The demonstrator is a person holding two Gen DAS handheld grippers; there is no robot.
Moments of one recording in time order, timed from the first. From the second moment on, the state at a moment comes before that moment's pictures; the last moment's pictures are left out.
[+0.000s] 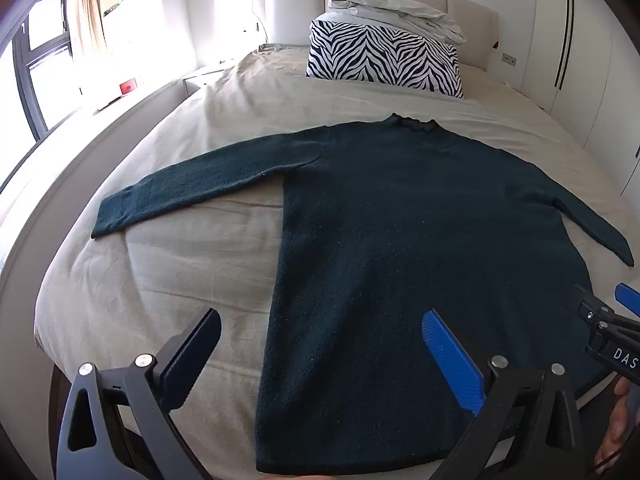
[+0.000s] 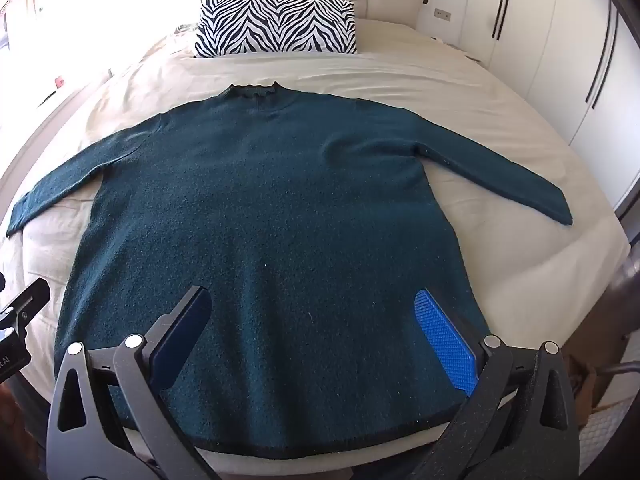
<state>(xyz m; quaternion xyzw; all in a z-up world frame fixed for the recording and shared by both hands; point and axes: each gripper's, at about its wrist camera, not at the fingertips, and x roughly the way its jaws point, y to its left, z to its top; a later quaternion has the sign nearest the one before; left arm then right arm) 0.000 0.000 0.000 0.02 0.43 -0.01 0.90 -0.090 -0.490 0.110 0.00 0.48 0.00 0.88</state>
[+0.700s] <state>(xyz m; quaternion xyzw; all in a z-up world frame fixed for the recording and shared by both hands) -0.002 0.002 -0.005 0.01 0.43 -0.01 0.90 -0.091 -0.488 0.106 -0.01 0.48 0.00 0.88</state>
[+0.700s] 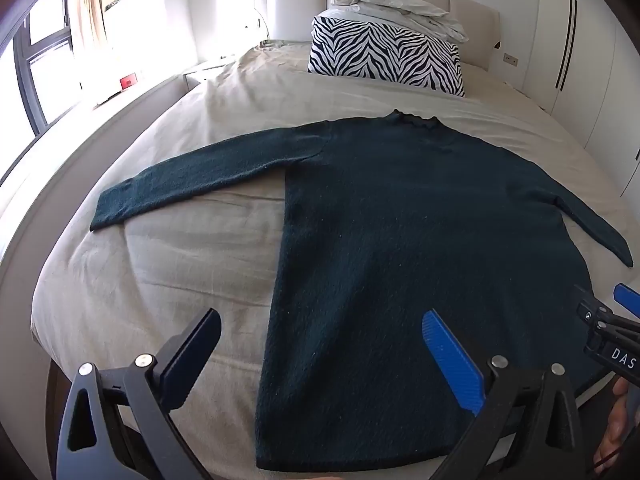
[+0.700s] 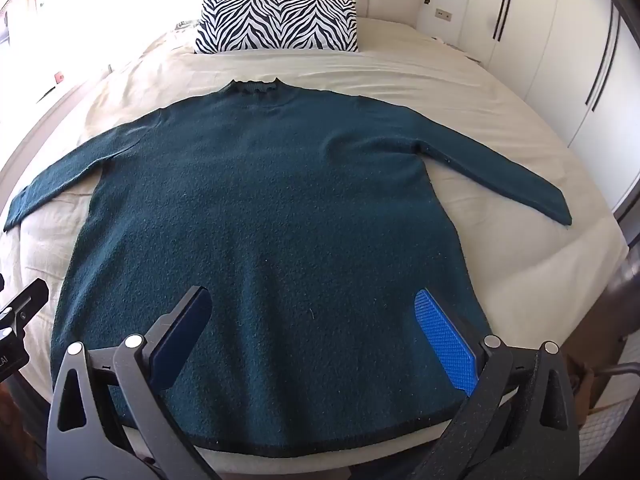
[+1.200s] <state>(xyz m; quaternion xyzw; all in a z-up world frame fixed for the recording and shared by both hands) -0.003 0.003 -0.007 0.01 0.44 -0.01 0.90 -0.093 -0.484 0.101 -0.01 0.48 0.00 0.88</state>
